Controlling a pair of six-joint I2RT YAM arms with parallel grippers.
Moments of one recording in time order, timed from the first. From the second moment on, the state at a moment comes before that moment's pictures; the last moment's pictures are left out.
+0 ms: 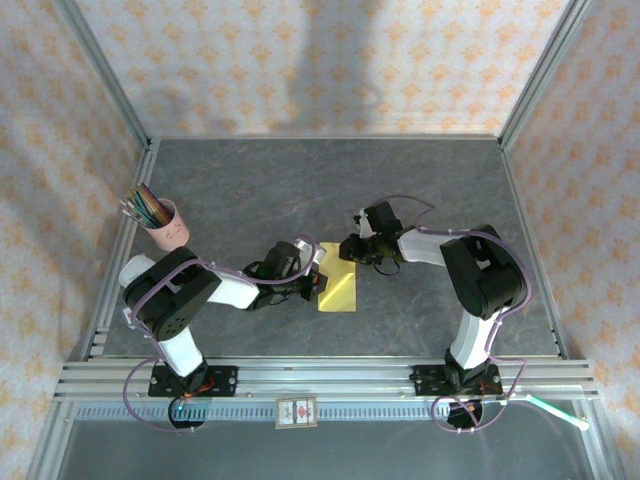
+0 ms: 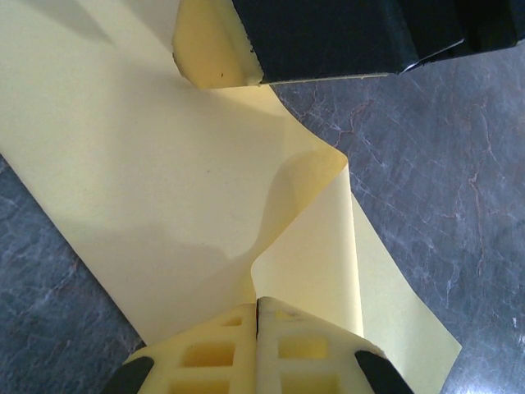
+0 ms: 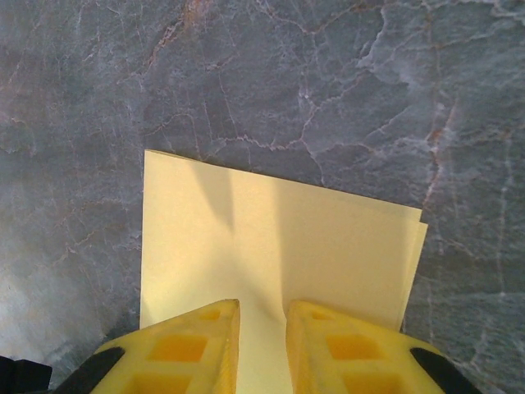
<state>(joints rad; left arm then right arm) -0.66 1.72 0.56 0.49 0.36 -0.38 0.48 1.81 0.91 -0.09 -0.44 0.55</state>
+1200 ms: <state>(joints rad) -0.65 1.71 0.57 0.44 0.34 -0.36 0.48 1.81 0.91 -0.10 -0.44 0.55</state>
